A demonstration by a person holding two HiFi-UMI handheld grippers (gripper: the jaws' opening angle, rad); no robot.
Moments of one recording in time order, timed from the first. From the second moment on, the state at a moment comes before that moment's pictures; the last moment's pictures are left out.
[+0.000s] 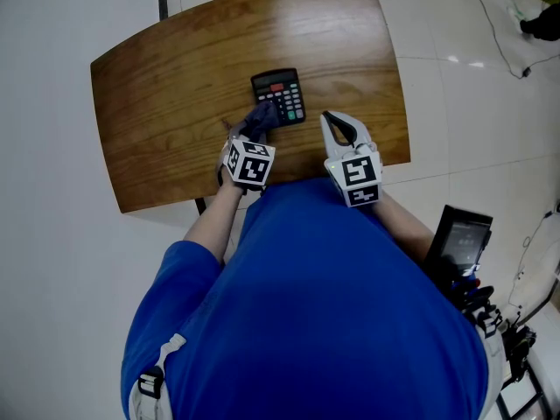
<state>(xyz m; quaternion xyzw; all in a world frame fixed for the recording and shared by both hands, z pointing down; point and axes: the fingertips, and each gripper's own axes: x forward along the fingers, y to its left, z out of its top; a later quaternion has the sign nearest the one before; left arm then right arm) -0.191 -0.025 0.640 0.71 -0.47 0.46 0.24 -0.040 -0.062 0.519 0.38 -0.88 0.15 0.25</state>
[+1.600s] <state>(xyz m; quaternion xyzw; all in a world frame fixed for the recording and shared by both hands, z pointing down) -0.126 0.120 0.514 0.72 -0.63 0.23 0.18 0.025 0.077 0.464 0.35 -0.91 0.11 0.19</state>
